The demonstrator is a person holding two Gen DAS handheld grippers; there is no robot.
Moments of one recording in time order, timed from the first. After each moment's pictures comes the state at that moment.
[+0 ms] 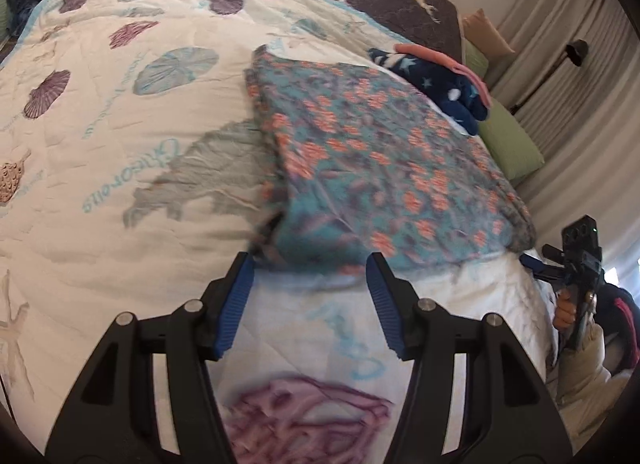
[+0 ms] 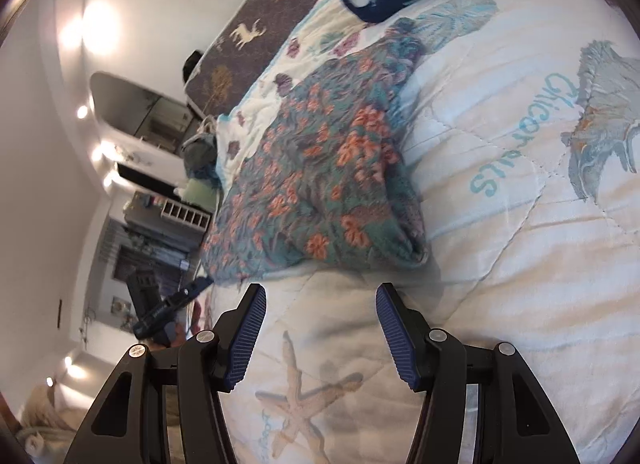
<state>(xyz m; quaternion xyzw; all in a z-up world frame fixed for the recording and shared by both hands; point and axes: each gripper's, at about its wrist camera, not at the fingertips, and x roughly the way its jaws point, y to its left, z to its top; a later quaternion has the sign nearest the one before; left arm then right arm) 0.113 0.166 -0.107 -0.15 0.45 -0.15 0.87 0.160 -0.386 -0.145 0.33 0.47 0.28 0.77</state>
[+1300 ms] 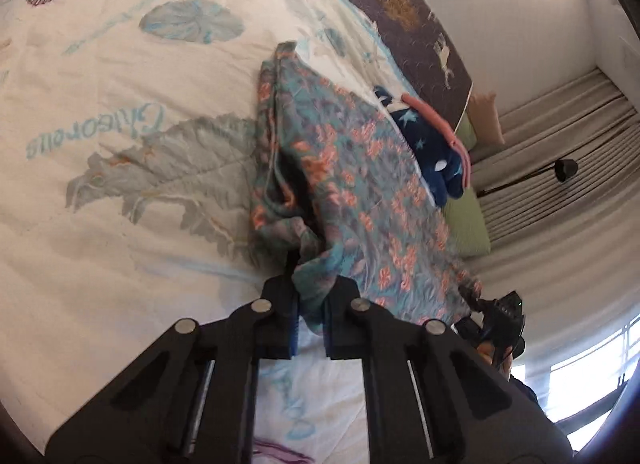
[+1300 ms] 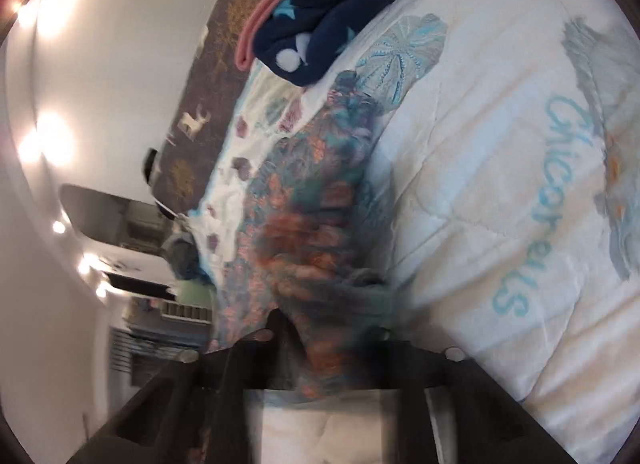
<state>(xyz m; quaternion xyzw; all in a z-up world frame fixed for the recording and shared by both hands) 0.141 0.182 -0.123 -0.36 0.43 -0.17 0.81 0.213 -0.397 -0.149 0.46 0.42 0.15 0.77</state>
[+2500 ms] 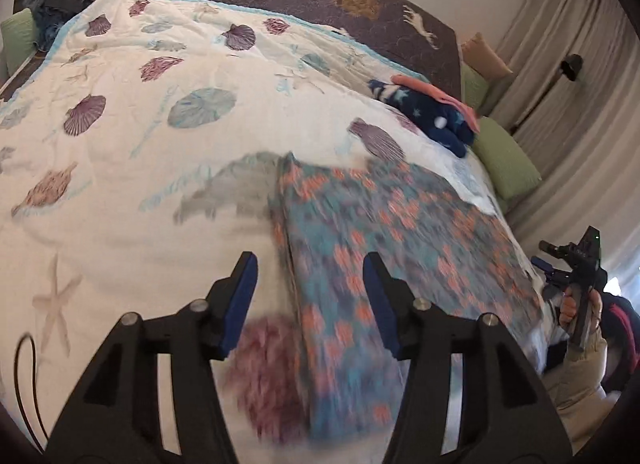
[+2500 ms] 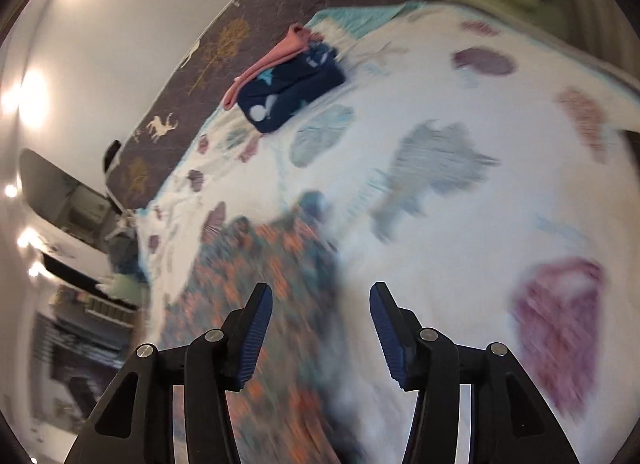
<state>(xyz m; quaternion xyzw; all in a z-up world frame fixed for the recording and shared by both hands) 0.071 0.173 -0.050 -0.15 0.41 -0.12 0.89 0.122 -0.463 -0.093 0.35 0.42 0.08 0.83</state>
